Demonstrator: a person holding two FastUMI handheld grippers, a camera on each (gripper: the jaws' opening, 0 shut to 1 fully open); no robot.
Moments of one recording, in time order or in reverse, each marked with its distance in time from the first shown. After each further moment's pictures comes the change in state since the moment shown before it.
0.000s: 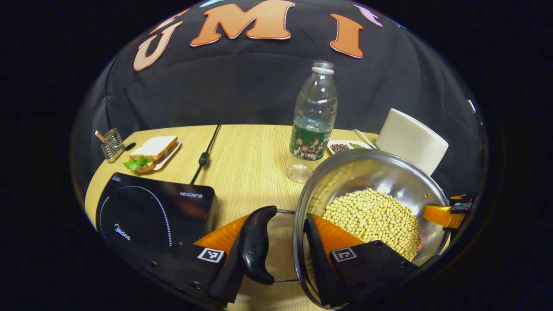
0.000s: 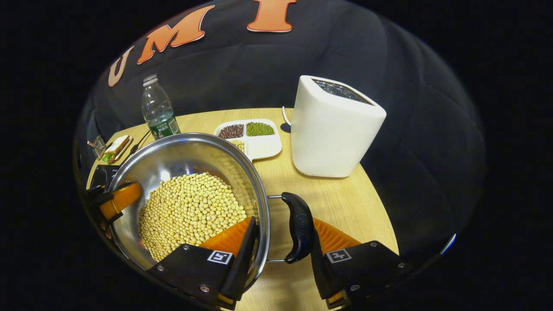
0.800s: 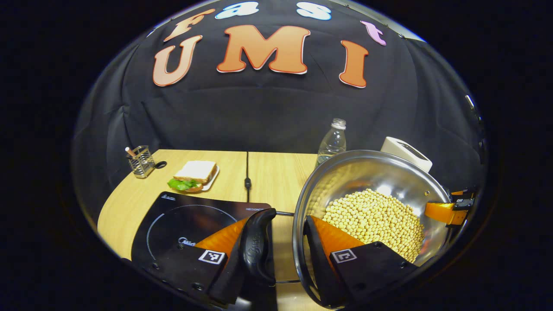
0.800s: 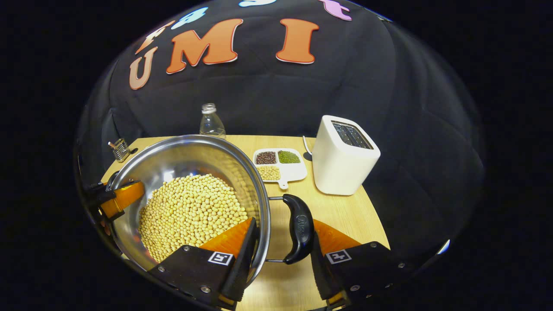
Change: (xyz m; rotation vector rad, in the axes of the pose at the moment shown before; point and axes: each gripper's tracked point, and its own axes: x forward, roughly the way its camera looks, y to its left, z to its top) left arm -0.106 0.076 0.039 -0.038 -0.122 0.042; right arm -0.099 0.068 0.035 -0.067 -0.132 0.068
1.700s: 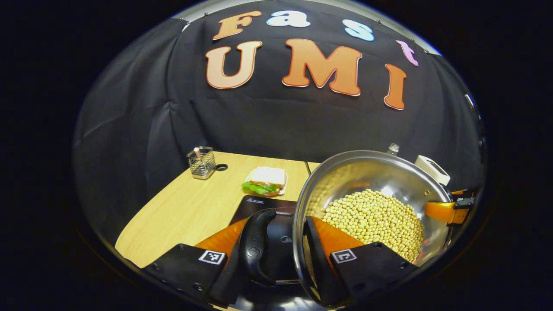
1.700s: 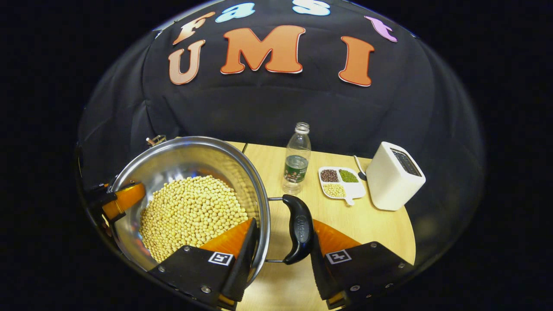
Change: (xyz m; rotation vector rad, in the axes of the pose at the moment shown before) left arm -0.084 0.170 0.016 -0.060 -0.060 0.174; right arm -0.038 0.150 0.033 -0.094 -0.064 0.162
